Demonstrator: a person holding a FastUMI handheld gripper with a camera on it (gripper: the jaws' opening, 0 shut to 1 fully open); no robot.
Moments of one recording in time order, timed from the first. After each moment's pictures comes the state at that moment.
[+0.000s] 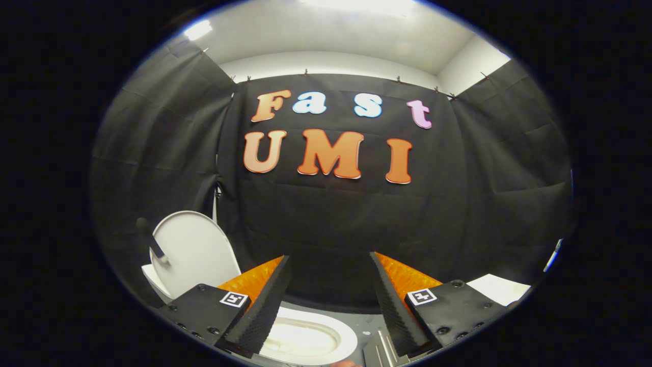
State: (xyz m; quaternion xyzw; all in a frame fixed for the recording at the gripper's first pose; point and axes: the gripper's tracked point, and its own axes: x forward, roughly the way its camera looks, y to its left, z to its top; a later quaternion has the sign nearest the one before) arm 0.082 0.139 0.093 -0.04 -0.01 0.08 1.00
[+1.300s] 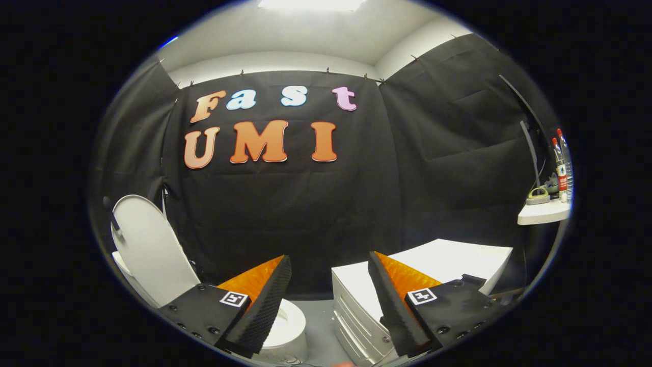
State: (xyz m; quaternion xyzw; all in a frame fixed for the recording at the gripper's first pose) arm 0.013 -0.033 0.000 0.03 -0.01 -0.06 1.00
